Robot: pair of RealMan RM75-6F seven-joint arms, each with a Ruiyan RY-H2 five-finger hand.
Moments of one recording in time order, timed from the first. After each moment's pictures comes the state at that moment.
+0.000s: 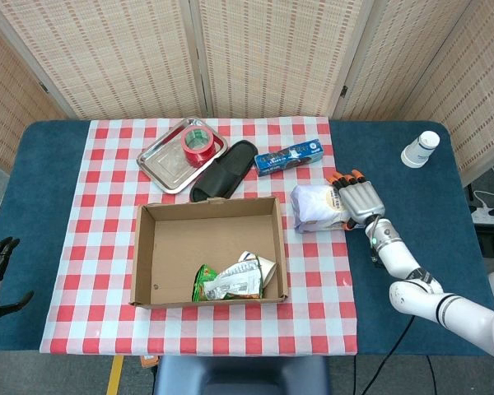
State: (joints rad) left arm -0.12 -1.06 -0.06 -1.56 1.40 1.38 -0.09; right arm 0.83 -1.45 0.15 -1.11 -1.00 0.66 -0.28
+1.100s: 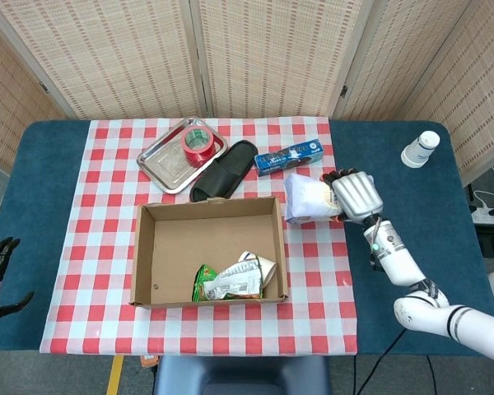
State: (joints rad) left arm -0.12 -1.05 -0.06 -1.56 1.41 1.39 -0.11; right arm 0.75 -1.34 0.21 -1.37 -1.21 0.97 -0.25
